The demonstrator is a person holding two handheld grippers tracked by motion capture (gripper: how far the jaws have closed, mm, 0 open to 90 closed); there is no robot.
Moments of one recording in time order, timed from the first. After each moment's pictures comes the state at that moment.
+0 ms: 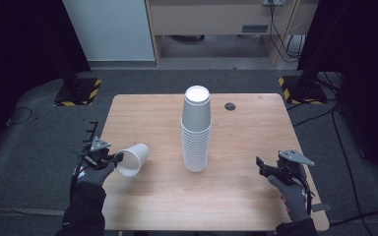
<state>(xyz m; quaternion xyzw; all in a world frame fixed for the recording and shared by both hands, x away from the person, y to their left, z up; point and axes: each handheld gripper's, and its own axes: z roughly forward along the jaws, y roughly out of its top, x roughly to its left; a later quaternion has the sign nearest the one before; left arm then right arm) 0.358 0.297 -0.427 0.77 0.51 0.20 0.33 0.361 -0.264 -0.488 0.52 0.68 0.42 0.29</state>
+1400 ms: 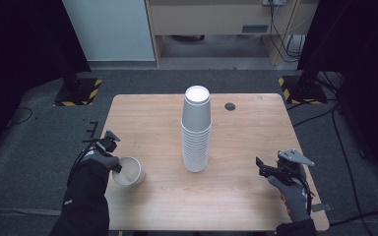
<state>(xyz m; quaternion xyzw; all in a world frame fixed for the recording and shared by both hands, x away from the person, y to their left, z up) 0.391 0.283 -0.414 0.80 0.59 0.01 0.11 0.359 -0.263 -0.487 0.52 0.68 0.42 0.28</state>
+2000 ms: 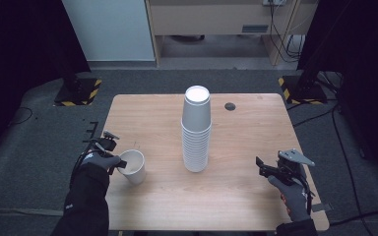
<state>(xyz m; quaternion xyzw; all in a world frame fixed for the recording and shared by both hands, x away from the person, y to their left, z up) 0.388 0.285 -0.418 0.79 0.58 0.06 0.19 0.360 -0.264 -0.487 0.52 0.68 0.43 0.28</state>
